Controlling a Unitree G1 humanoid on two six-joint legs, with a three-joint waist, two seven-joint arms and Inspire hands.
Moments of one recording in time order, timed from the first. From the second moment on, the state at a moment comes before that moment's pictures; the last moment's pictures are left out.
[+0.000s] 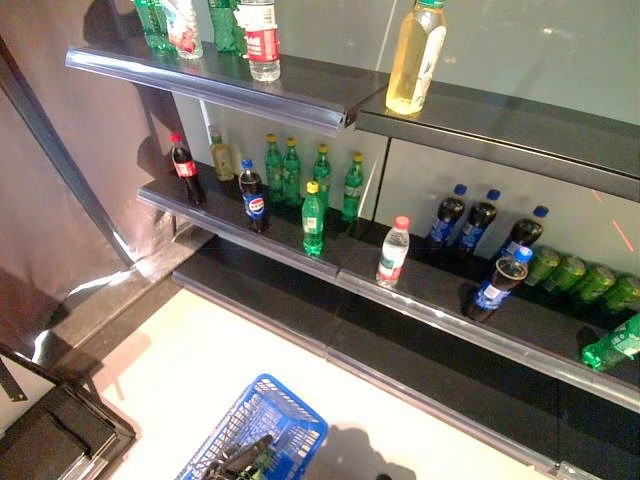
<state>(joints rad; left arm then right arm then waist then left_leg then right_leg) 0.05 0.15 -0.04 1.26 -0.88 -0.17 -0.04 0.06 -0.20 0.14 1.35 0.29 0.01 -0.13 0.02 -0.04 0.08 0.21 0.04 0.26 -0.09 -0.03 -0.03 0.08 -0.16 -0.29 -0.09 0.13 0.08</state>
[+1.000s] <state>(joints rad) 0.07 0.15 -0.03 1.26 -0.88 -0.18 -0.05 0.09 -0.19 0.14 1.36 0.28 0.00 -0.12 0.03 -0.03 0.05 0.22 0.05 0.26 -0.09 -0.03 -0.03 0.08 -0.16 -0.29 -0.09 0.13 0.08</state>
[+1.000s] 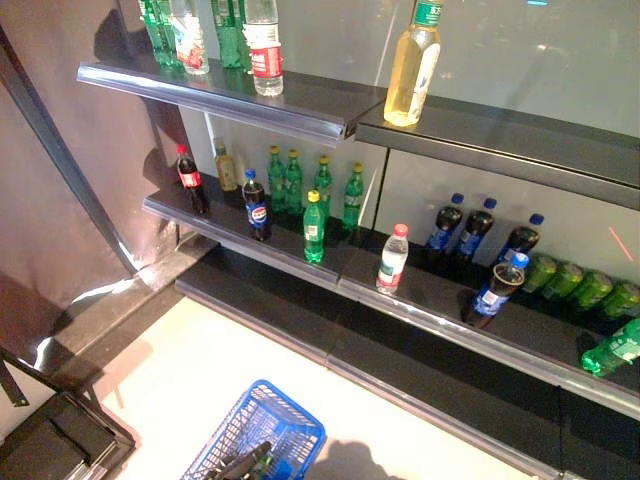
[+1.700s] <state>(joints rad) -0.09 0.13 -0.05 1.26 -0.88 -0.23 -0.07 0.10 -0.21 0.10 1.40 0.32 0.00 -0.14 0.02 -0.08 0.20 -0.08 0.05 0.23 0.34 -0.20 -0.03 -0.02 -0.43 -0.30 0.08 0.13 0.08</state>
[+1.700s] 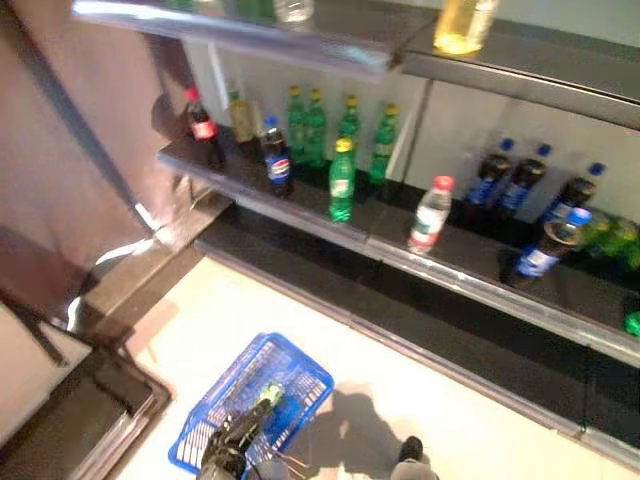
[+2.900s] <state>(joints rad) -0.05 0.19 0.03 1.18 -0.88 -0.22 -0.08 0.05 -0.25 0.32 1.12 0.26 -0.16 -0.06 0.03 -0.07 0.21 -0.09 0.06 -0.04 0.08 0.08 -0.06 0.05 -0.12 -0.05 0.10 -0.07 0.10</state>
